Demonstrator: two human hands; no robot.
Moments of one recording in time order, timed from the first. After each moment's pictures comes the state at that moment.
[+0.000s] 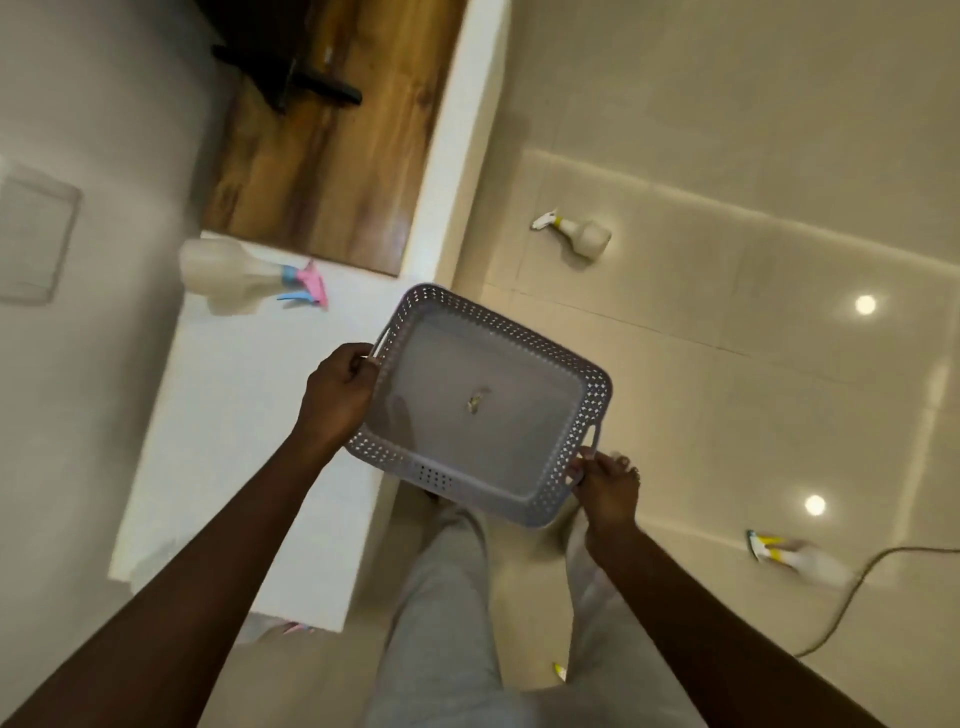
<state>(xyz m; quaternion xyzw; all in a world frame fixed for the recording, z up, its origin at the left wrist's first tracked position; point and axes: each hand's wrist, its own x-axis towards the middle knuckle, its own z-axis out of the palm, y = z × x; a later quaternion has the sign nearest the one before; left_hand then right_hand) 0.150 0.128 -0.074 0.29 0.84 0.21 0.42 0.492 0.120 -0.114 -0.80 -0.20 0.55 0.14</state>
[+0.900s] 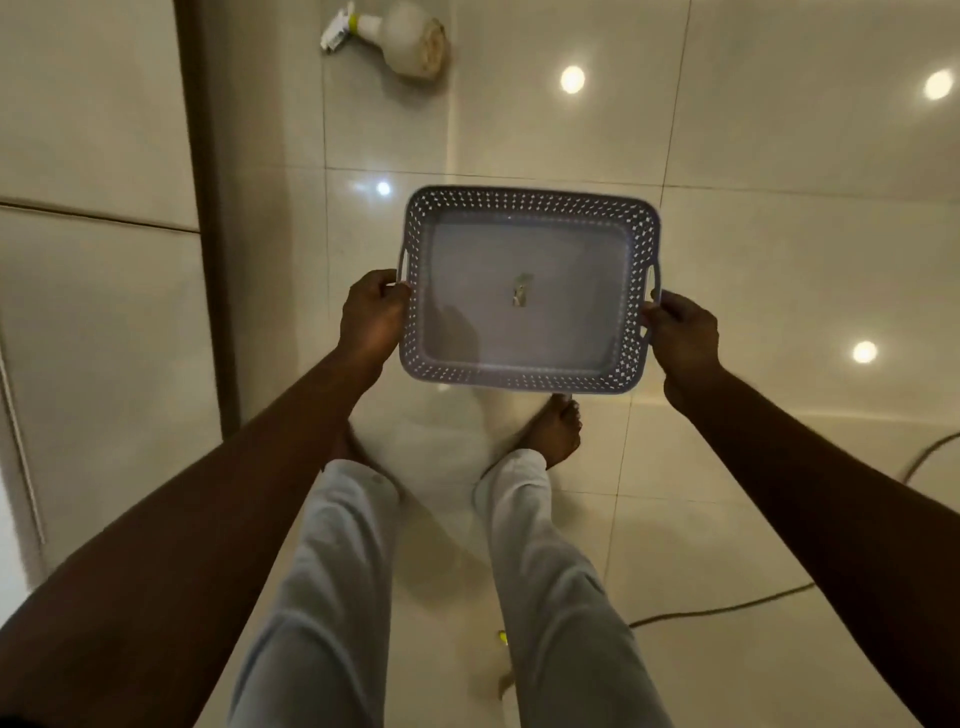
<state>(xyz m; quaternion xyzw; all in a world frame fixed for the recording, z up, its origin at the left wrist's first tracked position) 0.515 0.248 -0.395 0.24 0.82 0.15 0.50 0.862 0.262 -0.415 -0.79 -0.19 0.54 0.20</state>
